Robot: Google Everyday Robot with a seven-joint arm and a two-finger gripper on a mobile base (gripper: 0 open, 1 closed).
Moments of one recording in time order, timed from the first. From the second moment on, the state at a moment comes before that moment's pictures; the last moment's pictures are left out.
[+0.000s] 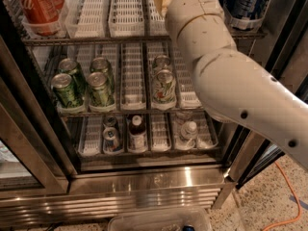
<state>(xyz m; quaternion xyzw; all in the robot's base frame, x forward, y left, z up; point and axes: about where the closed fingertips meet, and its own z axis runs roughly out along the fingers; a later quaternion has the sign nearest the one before) 0.603 -0.055 1.131 -0.10 0.55 0.05 0.83</state>
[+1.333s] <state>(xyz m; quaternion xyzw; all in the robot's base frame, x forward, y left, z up) 0.546 -0.044 1.121 -0.16 0.59 0.13 0.78</state>
